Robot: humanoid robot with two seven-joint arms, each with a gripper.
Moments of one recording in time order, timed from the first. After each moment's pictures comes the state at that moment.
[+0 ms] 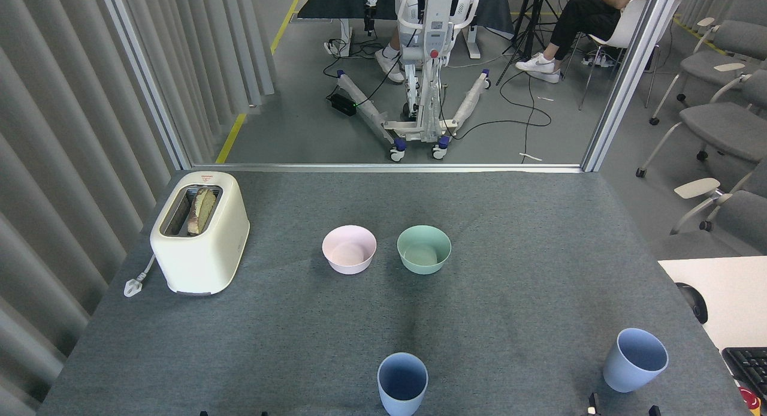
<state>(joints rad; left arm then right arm) 0.34 0.04 -0.11 -1.48 -1.49 0.09 0.39 0.20 -0.07 -0.22 -1.29 1.41 -0.05 -0.30</state>
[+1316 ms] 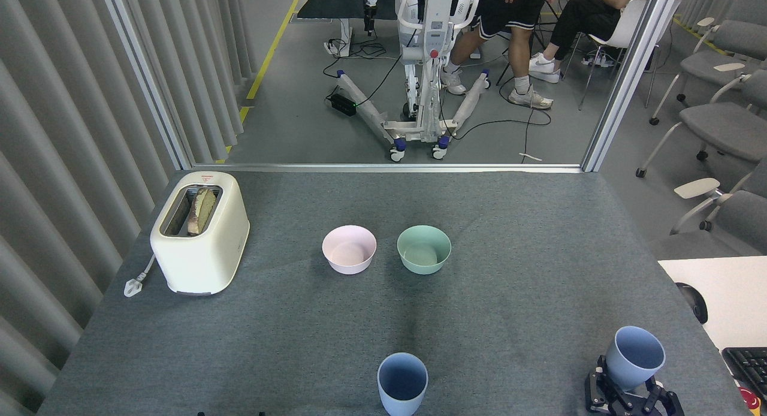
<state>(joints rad) 0.34 0.04 -0.10 -1.48 -1.48 0.09 0.39 -0.04 -0.12 -0.22 -1.01 1.40 -0.03 -0.30</state>
